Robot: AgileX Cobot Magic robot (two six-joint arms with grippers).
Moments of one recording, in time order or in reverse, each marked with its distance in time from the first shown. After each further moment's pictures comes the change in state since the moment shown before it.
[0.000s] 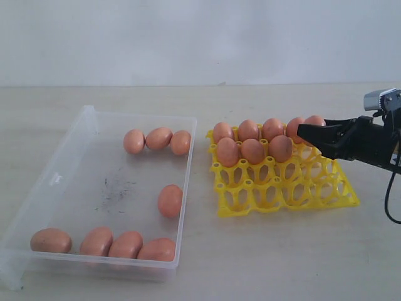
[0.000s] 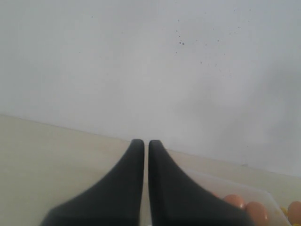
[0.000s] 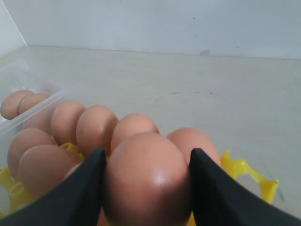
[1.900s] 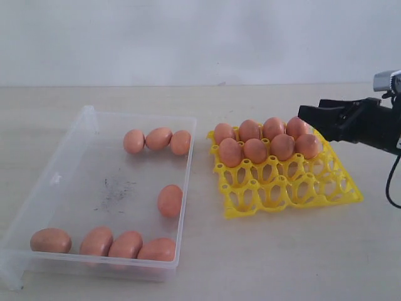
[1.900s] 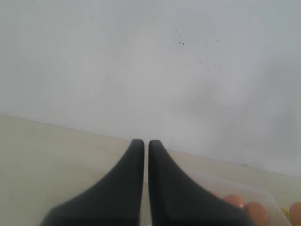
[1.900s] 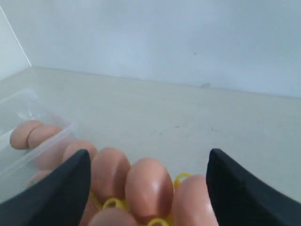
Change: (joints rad) left arm 0.000 0.000 0.000 0.000 0.000 0.000; right arm 0.003 -0.085 0.000 0.015 -0.013 0.052
